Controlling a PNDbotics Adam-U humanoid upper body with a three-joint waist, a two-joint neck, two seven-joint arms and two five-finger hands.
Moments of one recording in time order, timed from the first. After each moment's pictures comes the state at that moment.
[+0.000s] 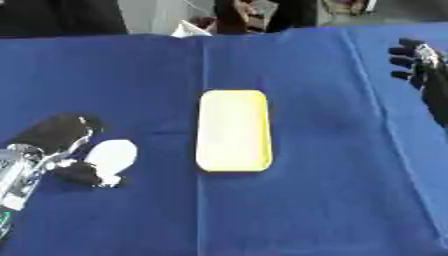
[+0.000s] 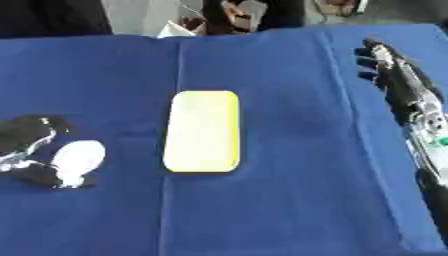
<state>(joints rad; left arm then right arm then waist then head) -0.21 0.62 -0.16 -1.71 -1.16 -0.01 -0.50 -0.37 -0.53 0.02 -1.58 -0.19 0.21 0.11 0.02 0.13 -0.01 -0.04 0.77</state>
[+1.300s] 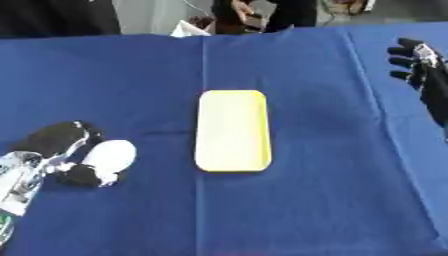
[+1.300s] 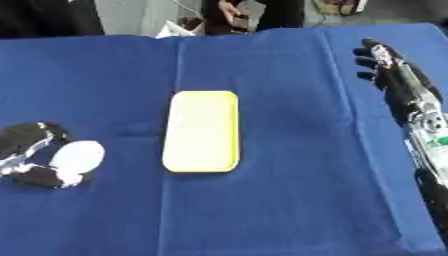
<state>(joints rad) -0.21 0.61 -0.16 -1.62 -0.99 0.06 -0.46 -0.37 -0.53 0.02 -1.58 -0.19 0.21 0.11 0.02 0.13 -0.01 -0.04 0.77</state>
